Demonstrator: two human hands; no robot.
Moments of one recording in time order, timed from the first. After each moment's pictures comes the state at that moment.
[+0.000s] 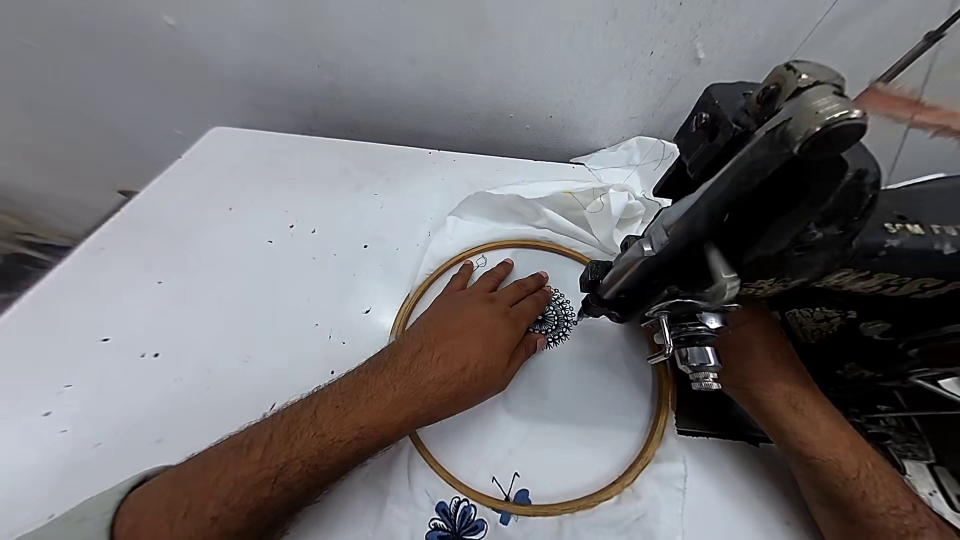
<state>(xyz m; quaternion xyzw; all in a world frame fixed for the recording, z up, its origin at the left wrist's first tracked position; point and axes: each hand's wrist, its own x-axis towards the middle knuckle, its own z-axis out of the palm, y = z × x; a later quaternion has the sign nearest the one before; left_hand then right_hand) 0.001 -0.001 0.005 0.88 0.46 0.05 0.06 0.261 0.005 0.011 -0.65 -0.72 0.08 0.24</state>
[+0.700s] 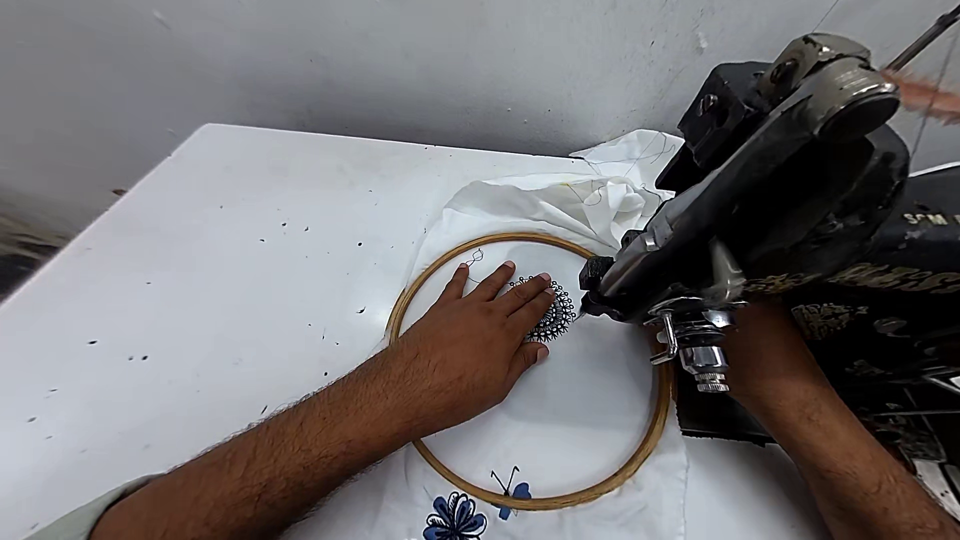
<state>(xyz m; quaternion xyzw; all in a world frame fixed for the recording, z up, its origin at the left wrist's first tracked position) 0.002 -0.007 0.004 0.88 0.46 0.03 0.06 0.262 0.004 0.013 -0.65 -0.71 0.08 0.24</state>
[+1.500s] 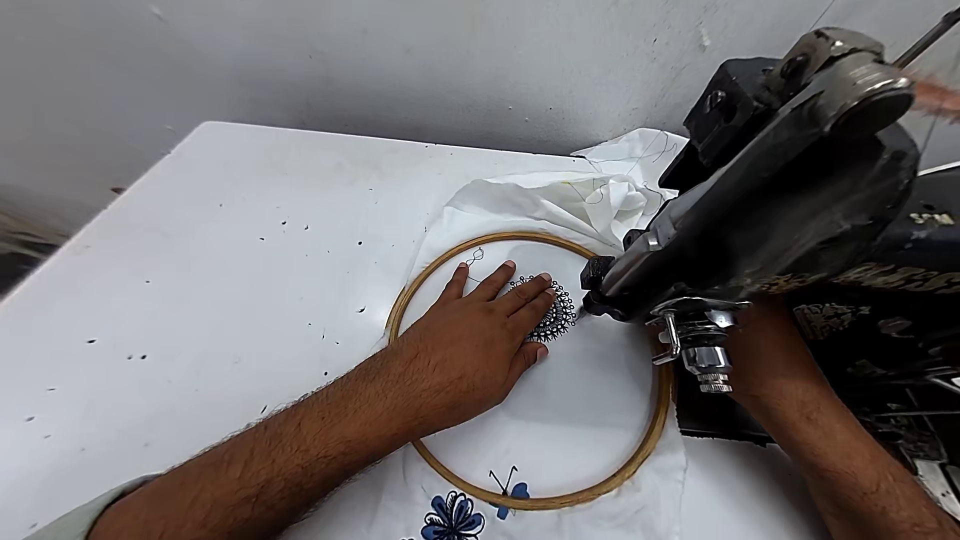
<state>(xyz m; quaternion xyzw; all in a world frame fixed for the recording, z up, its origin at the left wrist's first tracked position) 0.002 -0.007 0.004 0.88 0.46 0.02 0.07 0.260 0.003 0.014 -0.67 -0.70 0.09 0.22</state>
